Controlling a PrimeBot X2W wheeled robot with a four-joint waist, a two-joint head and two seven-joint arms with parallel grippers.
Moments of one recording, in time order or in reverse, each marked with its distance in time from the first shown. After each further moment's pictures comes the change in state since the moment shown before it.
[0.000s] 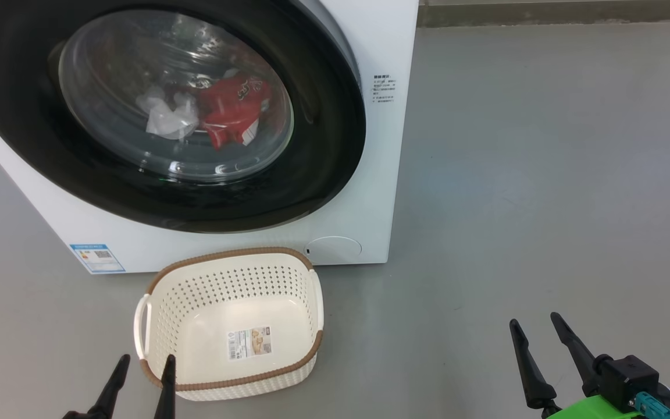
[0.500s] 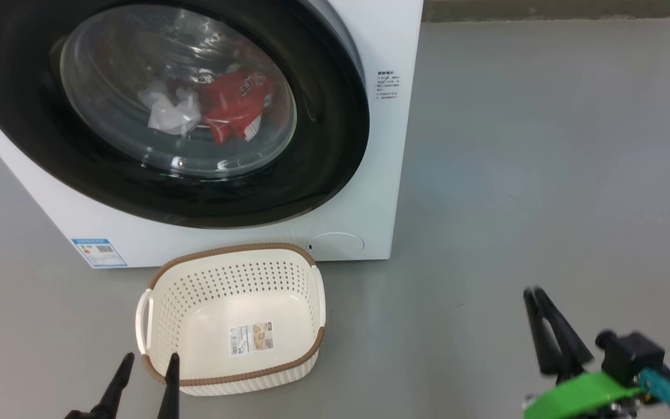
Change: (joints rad) left arm -0.001 -0.003 -0.009 -0.005 -0.012 0.000 0.000; right arm -0.049 0.002 0.011 -0.019 0.041 0.000 0.000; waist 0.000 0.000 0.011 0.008
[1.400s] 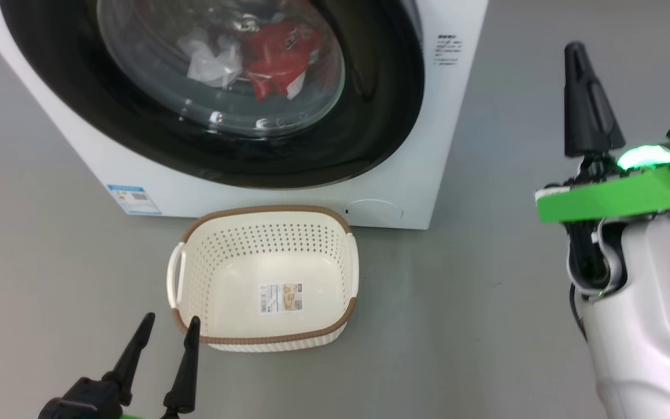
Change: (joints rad) left arm -0.073 0.038 -0.101 -0.062 -0.081 0.000 0.000; right arm -0.556 -0.026 0.016 0.009 0.246 0.000 -0.008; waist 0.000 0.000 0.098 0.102
